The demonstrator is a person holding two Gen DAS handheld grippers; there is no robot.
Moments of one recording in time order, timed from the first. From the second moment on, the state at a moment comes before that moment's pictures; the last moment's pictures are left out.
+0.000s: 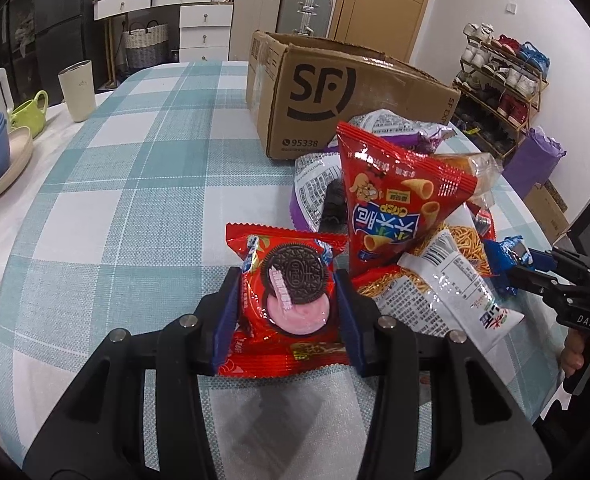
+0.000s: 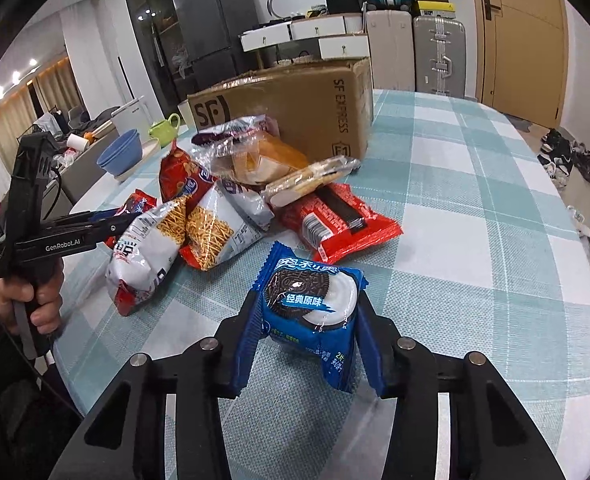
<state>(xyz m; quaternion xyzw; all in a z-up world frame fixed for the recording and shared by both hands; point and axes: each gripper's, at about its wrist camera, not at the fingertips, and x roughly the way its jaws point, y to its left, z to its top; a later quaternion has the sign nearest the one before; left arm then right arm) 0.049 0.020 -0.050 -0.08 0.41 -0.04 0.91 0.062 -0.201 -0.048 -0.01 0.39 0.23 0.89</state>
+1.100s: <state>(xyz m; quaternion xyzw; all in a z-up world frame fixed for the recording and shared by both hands) 0.080 0.011 0.055 -0.09 0.30 -0.02 0.95 0.128 -0.177 0.056 0.04 0.24 0.25 0.94</state>
